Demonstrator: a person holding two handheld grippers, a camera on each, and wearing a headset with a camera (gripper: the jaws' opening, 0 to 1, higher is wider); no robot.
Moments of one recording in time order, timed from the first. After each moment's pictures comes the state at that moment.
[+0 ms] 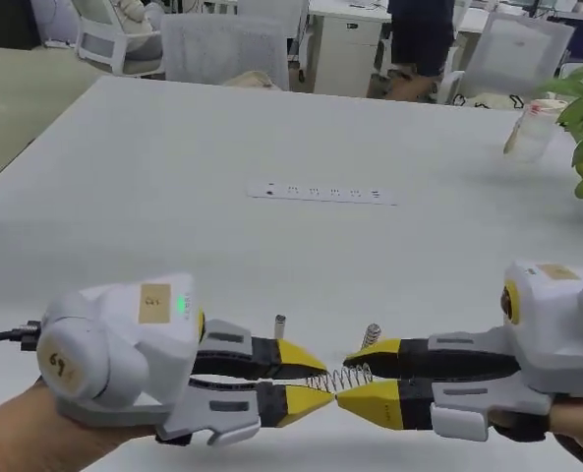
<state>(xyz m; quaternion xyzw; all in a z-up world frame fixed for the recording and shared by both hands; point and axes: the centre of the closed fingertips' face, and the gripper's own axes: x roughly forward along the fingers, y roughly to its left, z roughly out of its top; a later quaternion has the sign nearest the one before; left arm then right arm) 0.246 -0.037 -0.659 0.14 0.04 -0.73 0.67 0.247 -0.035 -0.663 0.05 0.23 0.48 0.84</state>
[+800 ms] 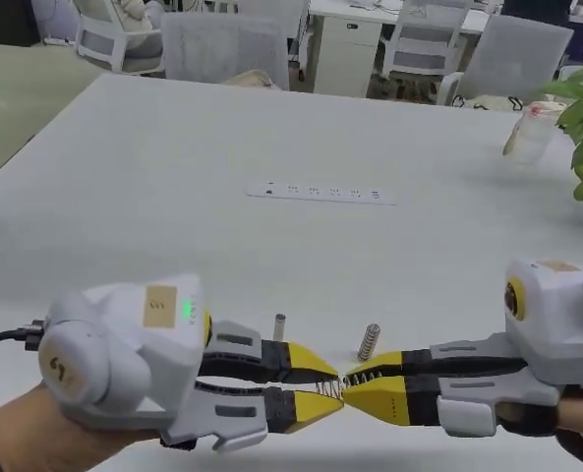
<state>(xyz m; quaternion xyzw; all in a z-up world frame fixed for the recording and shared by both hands) 0.236 -0.041 -0.655 0.14 0.03 -0.74 0.66 0.238 -0.029 -0.657 0.09 0.26 0.49 0.82</state>
